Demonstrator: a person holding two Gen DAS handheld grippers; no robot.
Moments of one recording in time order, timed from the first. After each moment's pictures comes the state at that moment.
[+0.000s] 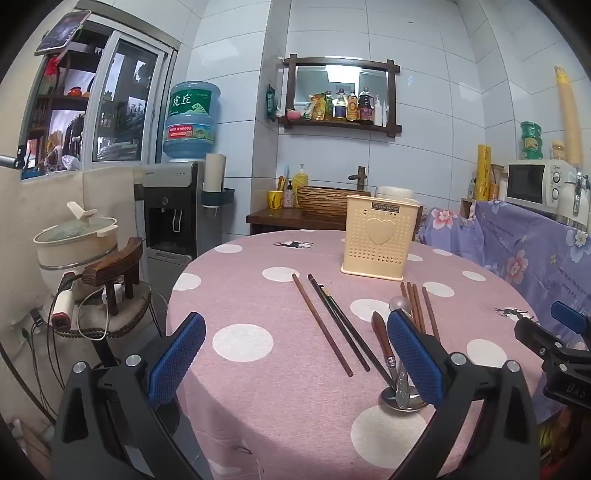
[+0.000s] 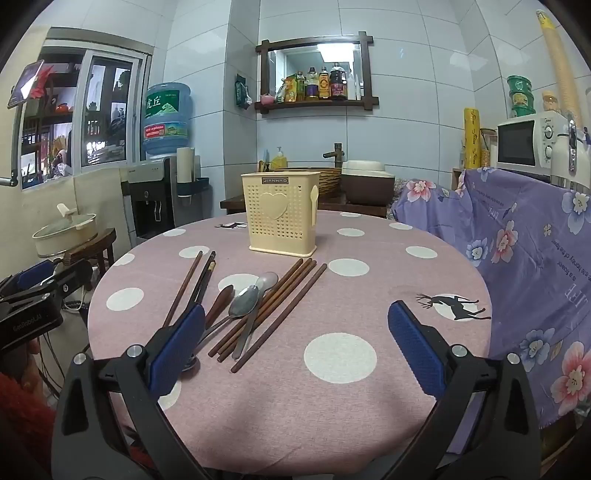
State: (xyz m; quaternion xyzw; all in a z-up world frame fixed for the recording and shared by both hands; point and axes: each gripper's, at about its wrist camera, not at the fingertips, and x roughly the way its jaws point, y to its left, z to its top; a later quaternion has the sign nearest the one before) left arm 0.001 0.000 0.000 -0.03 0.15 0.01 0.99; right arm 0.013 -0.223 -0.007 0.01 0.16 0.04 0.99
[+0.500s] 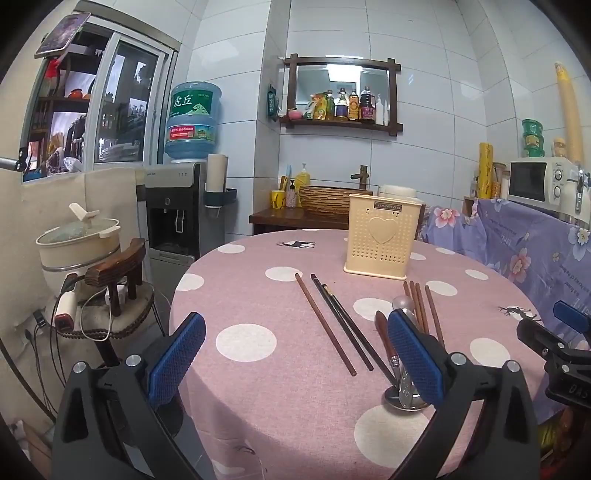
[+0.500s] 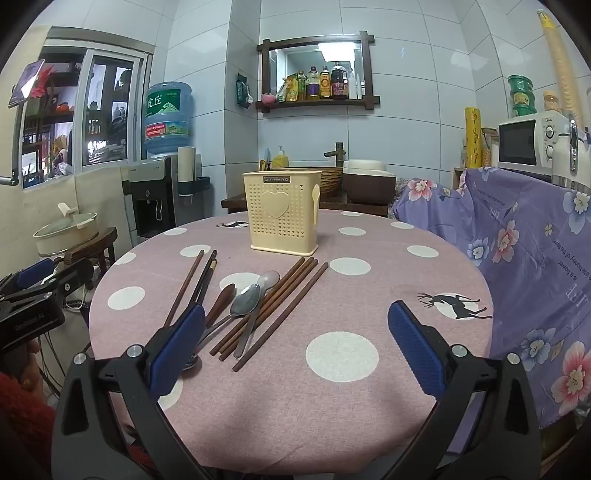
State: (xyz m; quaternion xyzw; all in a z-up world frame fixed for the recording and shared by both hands) left arm 0.002 -0.001 0.007 -0.02 0.15 0.01 0.99; right arm 0.014 -0.223 -0.006 0.01 0.17 0.04 0.99
